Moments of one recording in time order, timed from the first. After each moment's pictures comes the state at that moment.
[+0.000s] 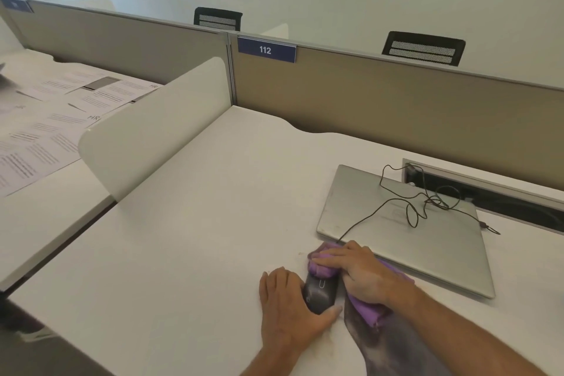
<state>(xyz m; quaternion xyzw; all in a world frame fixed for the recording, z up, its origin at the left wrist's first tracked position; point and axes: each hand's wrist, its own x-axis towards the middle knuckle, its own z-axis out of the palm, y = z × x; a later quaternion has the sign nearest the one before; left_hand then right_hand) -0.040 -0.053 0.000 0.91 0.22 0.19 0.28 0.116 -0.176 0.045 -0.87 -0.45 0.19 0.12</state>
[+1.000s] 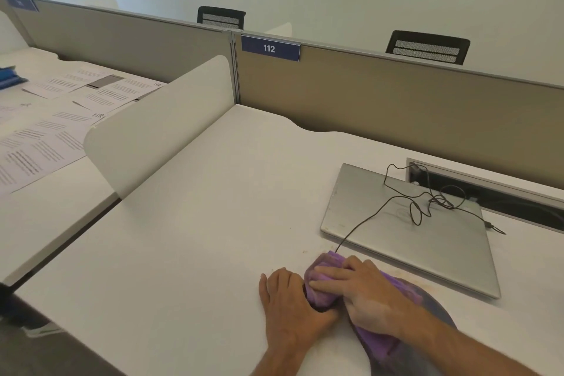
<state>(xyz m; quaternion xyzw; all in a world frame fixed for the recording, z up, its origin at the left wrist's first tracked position) -0.039 -0.057 0.001 0.91 0.28 0.16 0.27 0.075 -0.188 0.049 -0.84 -0.53 0.13 0.05</state>
